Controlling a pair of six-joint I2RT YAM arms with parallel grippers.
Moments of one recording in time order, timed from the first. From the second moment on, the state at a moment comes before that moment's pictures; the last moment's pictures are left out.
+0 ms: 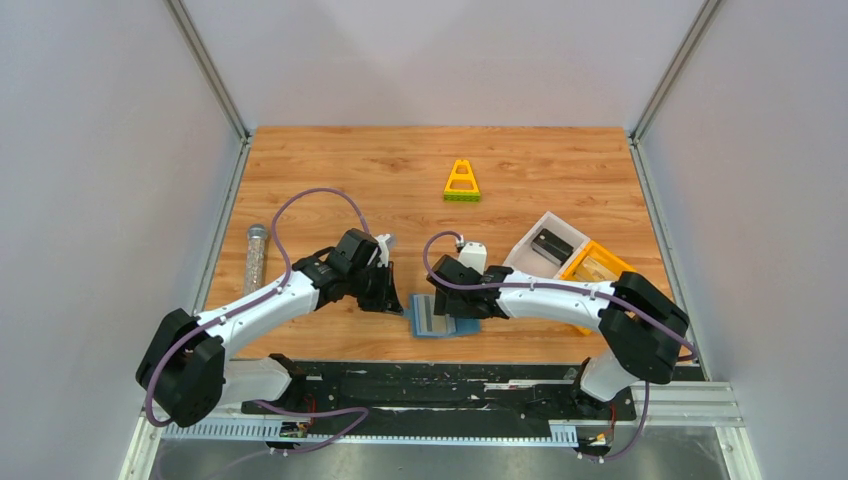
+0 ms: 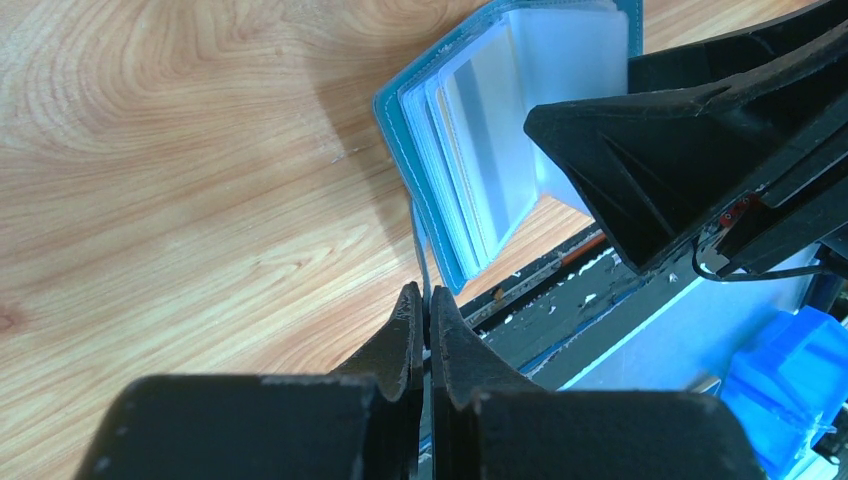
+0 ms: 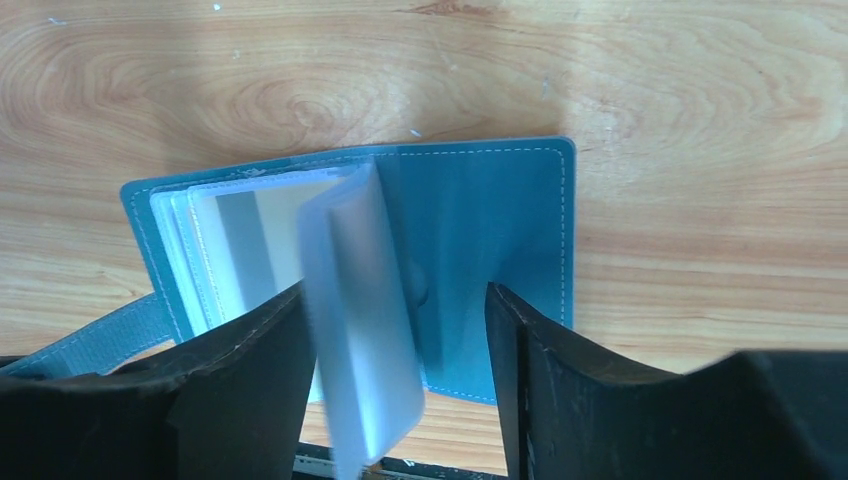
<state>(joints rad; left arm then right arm) -0.65 1.22 0.70 -0.45 0.34 -0.59 1.02 1.56 0.91 -0.48 0.32 1.01</state>
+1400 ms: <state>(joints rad) -0.65 1.21 0.70 -0.44 0.36 -0.60 1.02 1.59 0.98 -0.67 0.42 1.01</state>
